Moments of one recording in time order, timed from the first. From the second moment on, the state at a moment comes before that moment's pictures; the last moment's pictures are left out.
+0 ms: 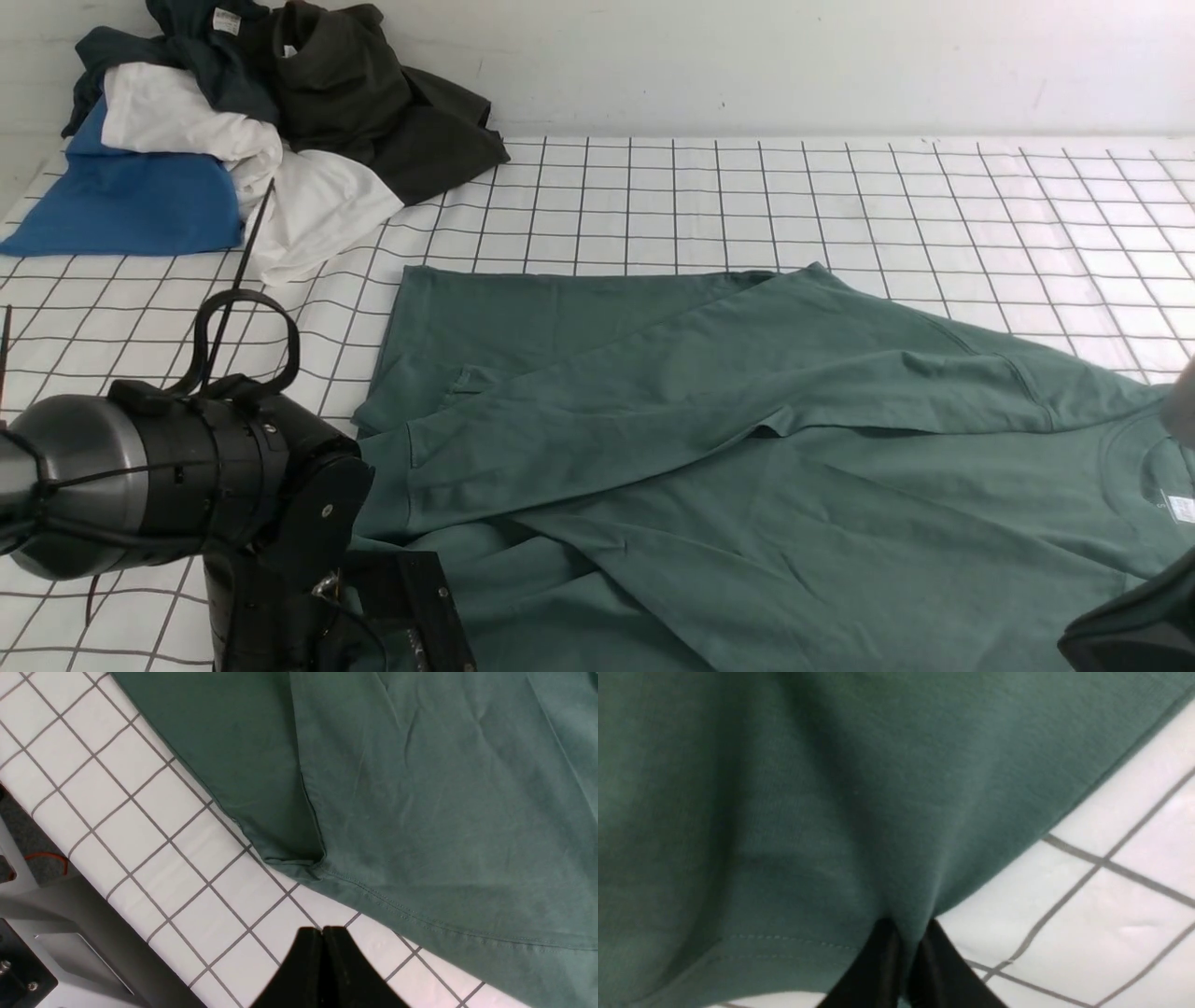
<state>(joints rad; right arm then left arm) 0.56 0.89 -0.91 0.19 1.26 -0.26 -0.51 1.66 -0.77 0.06 0.95 0.54</state>
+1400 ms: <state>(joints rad) 0.56 1.48 -0.59 -0.32 0.83 -0.17 -0.51 1.40 -0.75 0.01 1.16 0.43</state>
